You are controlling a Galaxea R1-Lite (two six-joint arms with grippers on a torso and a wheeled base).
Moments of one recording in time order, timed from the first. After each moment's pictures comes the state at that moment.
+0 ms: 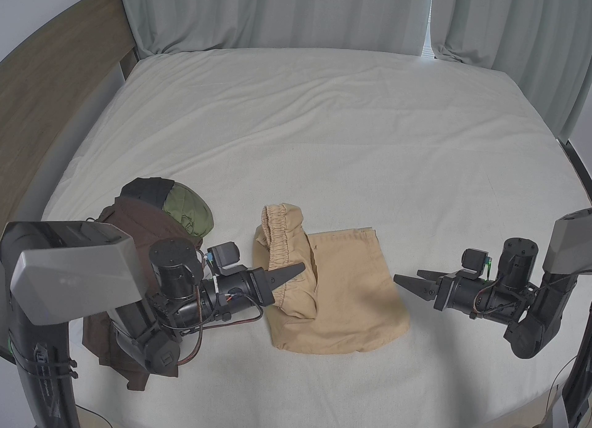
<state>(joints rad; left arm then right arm) -0.49 2.26 -0.62 -1.55 -0.51 -0.66 0.25 2.12 -0.31 -1.54 0.51 0.39</state>
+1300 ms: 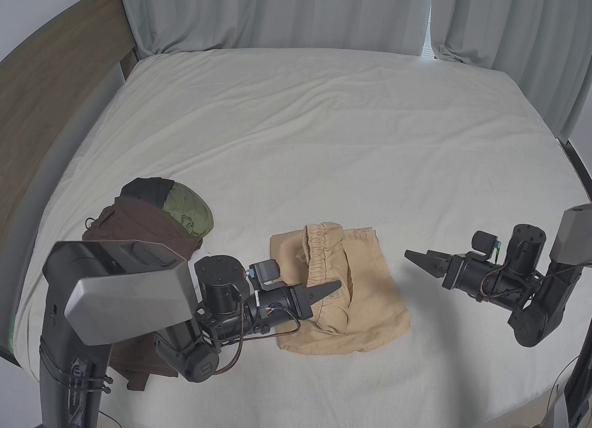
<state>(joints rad) -0.60 2.42 -0.77 -1.55 -0.50 -0.75 0.20 2.10 -0.37 -1.54 0.51 0.44</state>
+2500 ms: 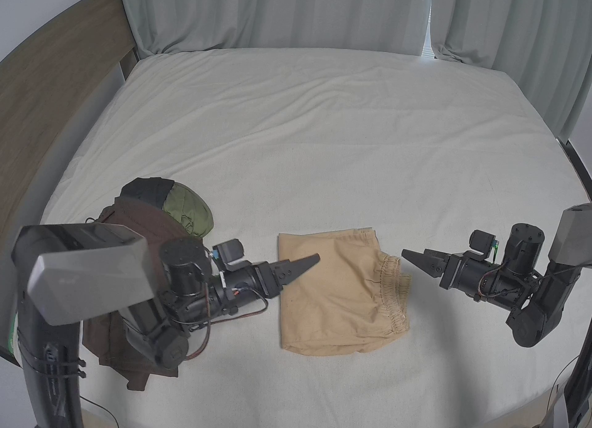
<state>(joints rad) -0.49 2.32 -0.70 -1.55 -0.46 -0.67 0.21 2.10 -0.38 -1.54 0.50 0.44</state>
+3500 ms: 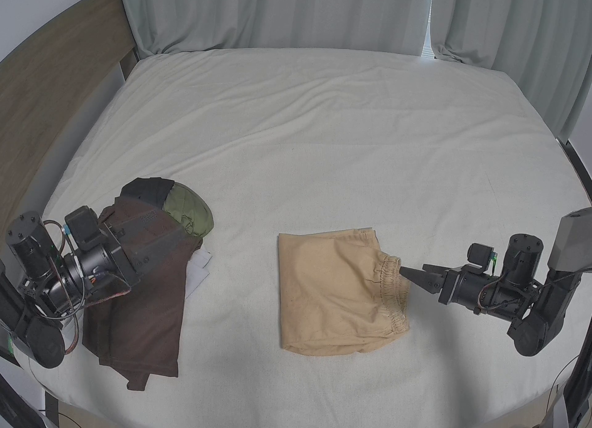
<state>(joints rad) -0.07 1.76 -0.28 -1.54 -0.66 -0.27 0.23 2.09 -0.31 -1.54 0.49 0.41</state>
